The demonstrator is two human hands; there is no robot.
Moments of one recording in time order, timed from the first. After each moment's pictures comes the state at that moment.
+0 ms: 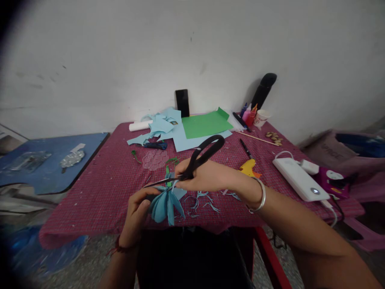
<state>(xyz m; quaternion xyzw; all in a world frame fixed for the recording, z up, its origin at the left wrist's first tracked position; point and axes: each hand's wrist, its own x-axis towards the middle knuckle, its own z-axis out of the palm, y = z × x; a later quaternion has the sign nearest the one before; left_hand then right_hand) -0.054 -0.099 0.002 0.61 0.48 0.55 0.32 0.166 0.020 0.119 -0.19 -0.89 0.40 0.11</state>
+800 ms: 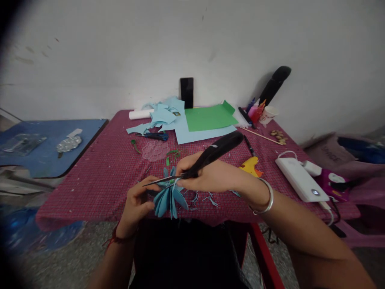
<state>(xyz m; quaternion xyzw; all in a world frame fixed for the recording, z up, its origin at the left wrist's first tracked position) -0.053 -0.099 0.001 0.63 0.44 0.56 0.31 0.168 0.016 0.113 -0.16 -0.89 0.40 0.12</state>
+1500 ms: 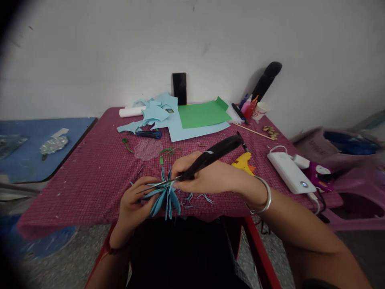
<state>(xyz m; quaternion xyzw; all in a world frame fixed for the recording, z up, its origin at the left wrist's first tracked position) -0.036 -0.101 0.006 0.70 0.46 0.52 0.18 0.175 0.012 0.118 -0.14 -0.91 0.37 0.11</state>
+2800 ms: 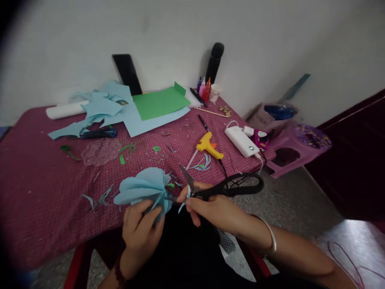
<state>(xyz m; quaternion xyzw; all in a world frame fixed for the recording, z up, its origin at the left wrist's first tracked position) 0.045 -0.137 -0.032 0.77 0.45 0.46 -0.03 0.255 -0.108 0.051 -0.53 -0.53 0.62 0.24</state>
